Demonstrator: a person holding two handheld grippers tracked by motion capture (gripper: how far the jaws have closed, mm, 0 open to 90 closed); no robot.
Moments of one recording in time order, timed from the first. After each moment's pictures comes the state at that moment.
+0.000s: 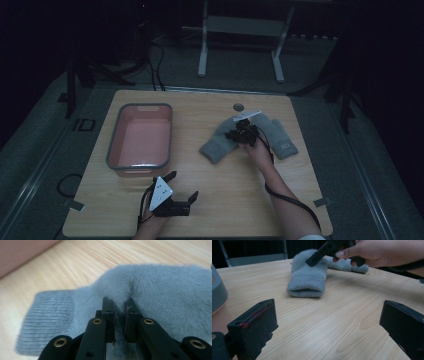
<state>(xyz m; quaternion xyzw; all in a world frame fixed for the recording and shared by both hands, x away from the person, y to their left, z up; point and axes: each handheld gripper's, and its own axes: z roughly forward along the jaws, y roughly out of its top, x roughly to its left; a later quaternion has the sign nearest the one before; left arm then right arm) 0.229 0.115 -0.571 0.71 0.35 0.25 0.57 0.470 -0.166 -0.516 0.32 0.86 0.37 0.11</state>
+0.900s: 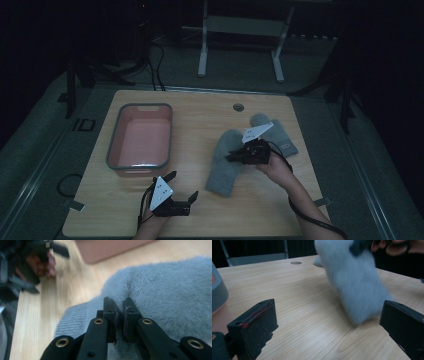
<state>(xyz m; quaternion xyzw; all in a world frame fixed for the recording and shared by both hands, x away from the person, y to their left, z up) 0.229 0.114 -0.571 0.71 0.35 0.25 0.56 0.383 -0.183 -0.475 0.15 0.90 0.41 0.00</state>
